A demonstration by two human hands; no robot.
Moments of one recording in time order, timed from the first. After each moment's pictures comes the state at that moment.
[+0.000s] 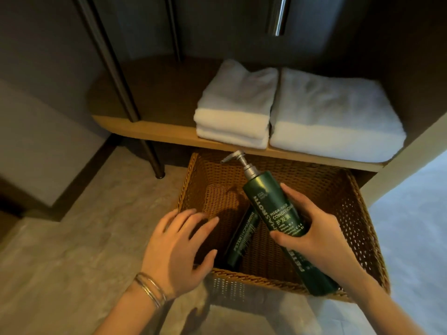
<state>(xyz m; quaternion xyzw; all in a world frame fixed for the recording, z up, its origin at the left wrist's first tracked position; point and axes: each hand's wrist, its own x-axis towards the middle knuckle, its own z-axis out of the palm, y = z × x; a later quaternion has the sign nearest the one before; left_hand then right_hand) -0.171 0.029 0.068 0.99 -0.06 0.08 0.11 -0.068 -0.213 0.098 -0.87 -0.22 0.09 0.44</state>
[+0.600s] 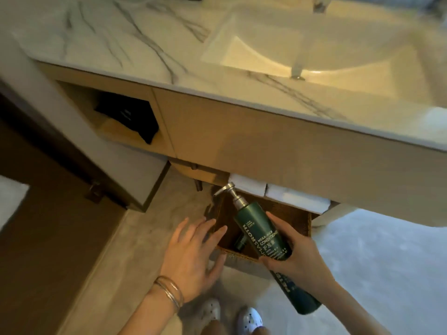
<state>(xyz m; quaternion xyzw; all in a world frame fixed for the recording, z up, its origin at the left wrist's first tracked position) -0.263 0.036 0.514 0.99 0.03 0.02 0.14 -0.151 -0.183 0.526 -0.86 -0.24 0.23 0.38</state>
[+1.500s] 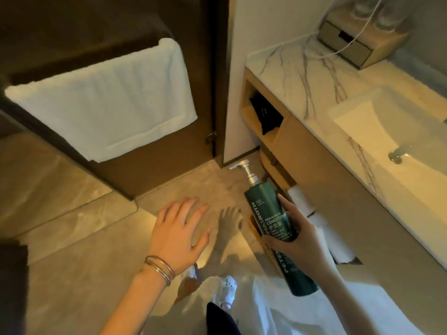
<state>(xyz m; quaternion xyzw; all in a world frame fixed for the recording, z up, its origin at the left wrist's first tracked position) -0.472 -0.064 0.748 0.90 0.42 0.08 0.11 -0.232 -0.169 0.773 -0.76 -0.49 0.31 0.30</state>
